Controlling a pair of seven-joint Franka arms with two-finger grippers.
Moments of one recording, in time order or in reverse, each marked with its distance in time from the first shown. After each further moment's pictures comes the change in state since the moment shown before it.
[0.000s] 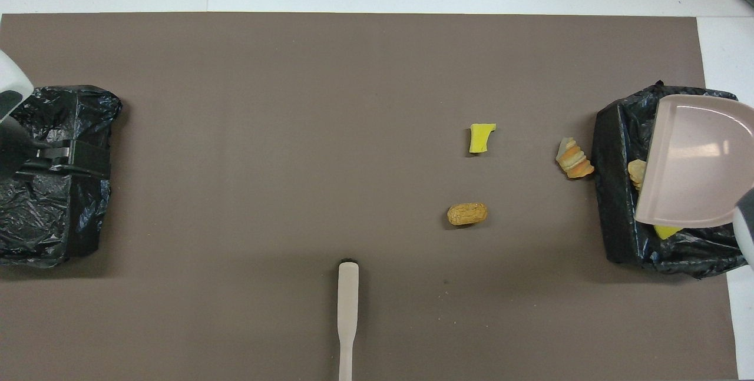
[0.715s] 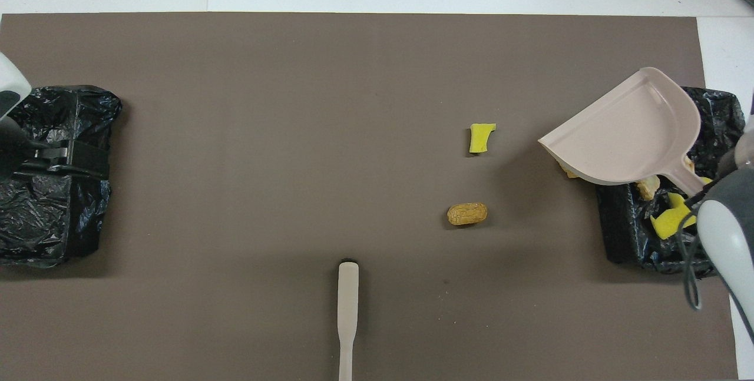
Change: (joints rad) left arm 0.000 -0.001 0.001 0.000 0.000 -0.003 0.000; right arm 0.074 0.011 0.034 -0.021 0.401 -0.086 0.769
